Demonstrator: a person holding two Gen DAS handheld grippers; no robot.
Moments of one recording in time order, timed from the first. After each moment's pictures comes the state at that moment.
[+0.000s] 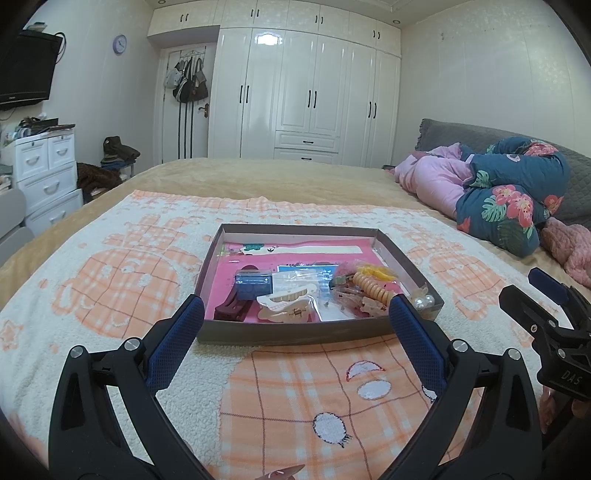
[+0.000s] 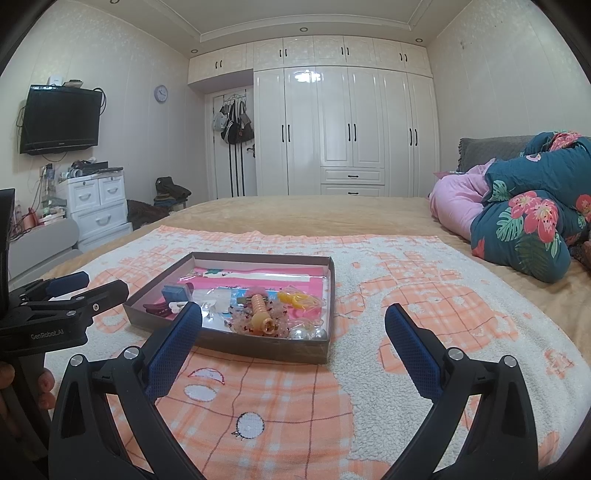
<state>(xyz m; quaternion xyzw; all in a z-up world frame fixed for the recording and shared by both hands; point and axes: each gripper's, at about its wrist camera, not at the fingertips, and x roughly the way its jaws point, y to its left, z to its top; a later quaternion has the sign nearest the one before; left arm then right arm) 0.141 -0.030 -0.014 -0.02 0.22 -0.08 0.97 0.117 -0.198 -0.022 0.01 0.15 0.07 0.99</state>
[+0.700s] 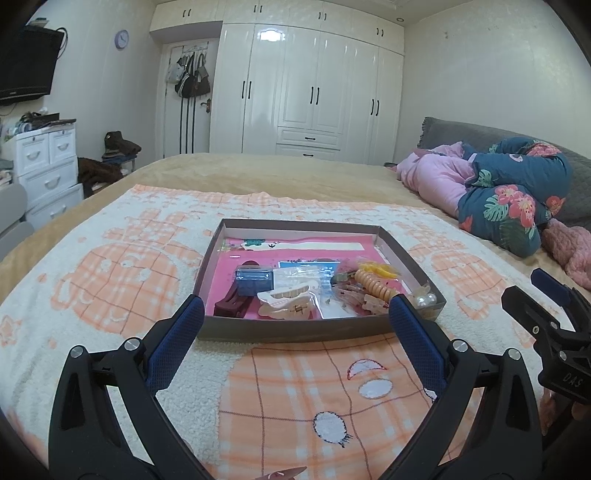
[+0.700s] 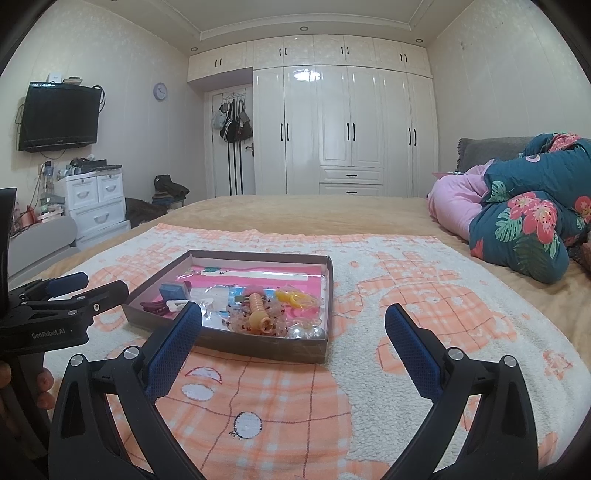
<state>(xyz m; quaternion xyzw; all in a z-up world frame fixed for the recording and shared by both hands) 0.145 -0.030 -0.017 -0.03 0.22 -0.08 0.97 0.118 -0.199 -0.023 0.00 0.16 0.06 0.99</state>
